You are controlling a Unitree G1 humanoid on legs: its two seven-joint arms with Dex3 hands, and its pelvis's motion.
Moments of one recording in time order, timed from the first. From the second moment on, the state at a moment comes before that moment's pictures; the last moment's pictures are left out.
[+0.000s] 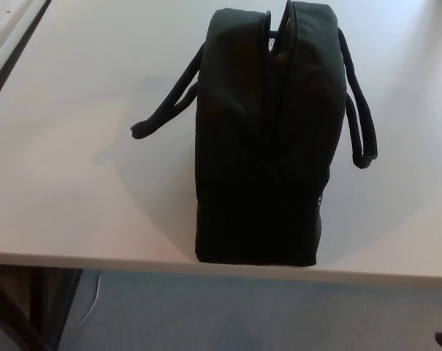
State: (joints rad) left_arm 0.05 0.41 -0.02 0.96 0.23 -0.37 0.14; right_arm -0.07 -0.44 0.10 0.96 -0.30 -0.30 -0.14
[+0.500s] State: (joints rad) left_arm 0.06 0.53 0.13 0.83 0.28 -0.60 0.34; right_arm -0.05 -0.50 0.04 0.84 -0.37 -0.47 -0.29
